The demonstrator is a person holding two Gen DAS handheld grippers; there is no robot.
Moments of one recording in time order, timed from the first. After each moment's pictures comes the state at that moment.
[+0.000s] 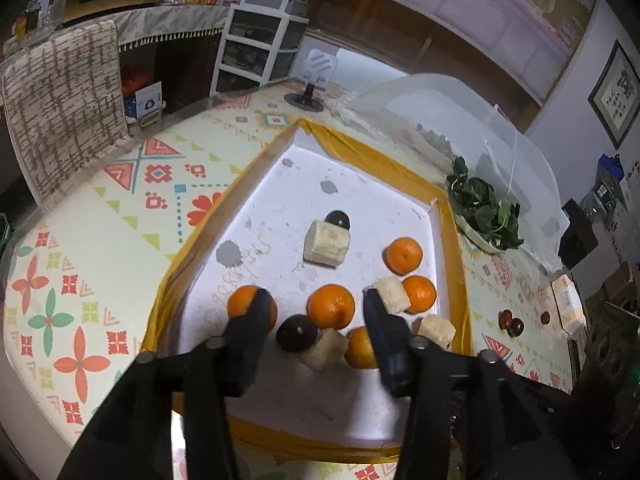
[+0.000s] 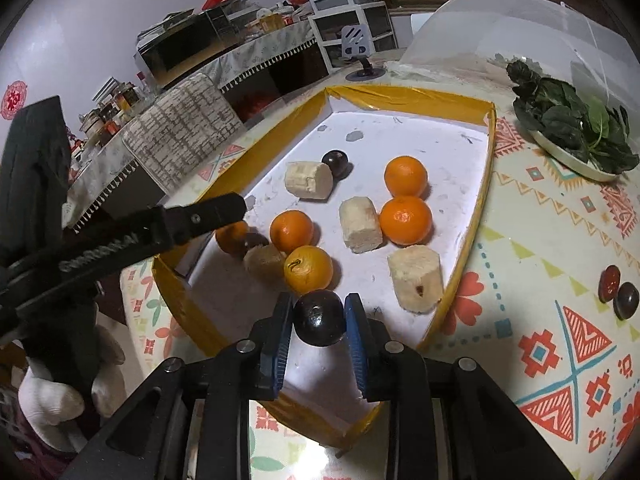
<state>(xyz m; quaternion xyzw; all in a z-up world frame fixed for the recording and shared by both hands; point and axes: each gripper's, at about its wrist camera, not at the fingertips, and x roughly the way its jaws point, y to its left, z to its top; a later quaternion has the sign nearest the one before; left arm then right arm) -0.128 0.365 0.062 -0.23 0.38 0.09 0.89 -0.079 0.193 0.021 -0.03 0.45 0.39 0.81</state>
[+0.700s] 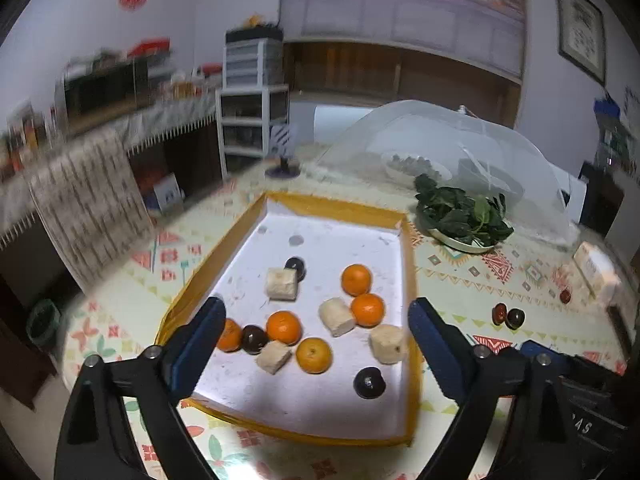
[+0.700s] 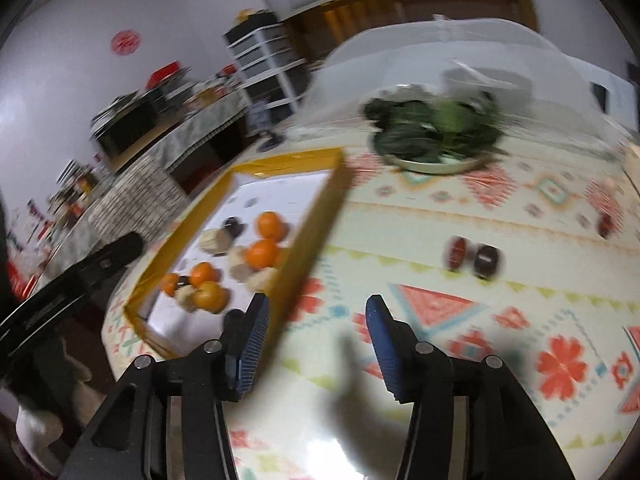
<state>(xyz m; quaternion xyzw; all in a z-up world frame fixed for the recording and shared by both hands) -0.150 0.252 0.117 -0.06 0.30 0.14 0.94 -0.086 0.052 0.045 0.08 0.39 0.27 0.88</state>
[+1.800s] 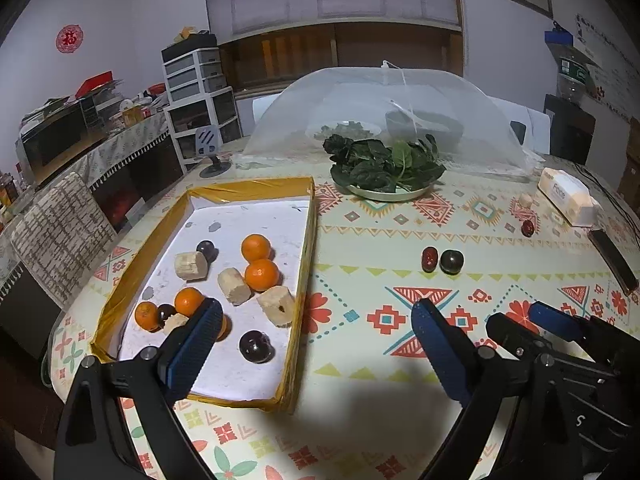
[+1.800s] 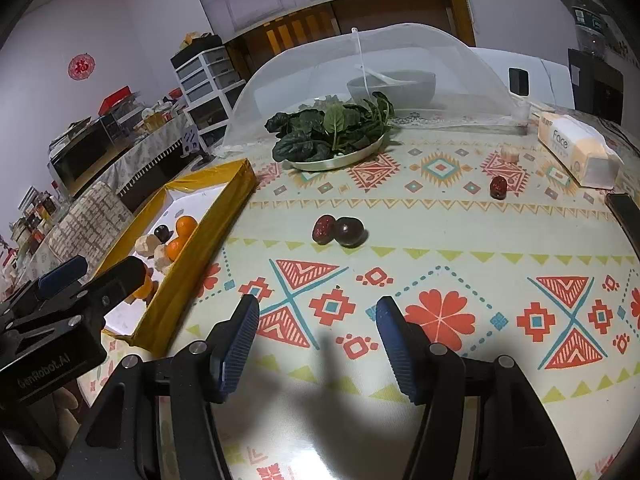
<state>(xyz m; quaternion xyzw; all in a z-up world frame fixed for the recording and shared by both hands) -0.141 0.148 0.098 0.02 0.35 0.09 0.93 -0.110 -0.021 0.036 0.07 0.38 0.19 0.90</state>
